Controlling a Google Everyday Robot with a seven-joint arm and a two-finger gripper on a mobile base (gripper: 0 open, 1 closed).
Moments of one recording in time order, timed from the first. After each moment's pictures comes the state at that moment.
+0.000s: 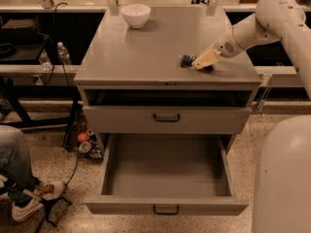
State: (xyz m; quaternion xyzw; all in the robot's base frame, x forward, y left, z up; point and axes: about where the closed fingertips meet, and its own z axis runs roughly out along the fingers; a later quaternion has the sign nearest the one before) arm 0.764 -0.180 0.832 -0.44 0.81 0.15 0.35
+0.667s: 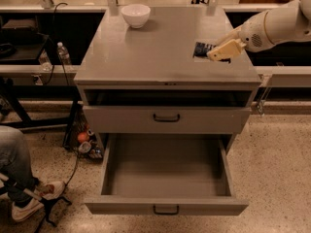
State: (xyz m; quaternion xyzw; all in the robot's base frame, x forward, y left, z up) arm 0.692 -0.199 0.918 -0.44 0.78 0.12 0.43
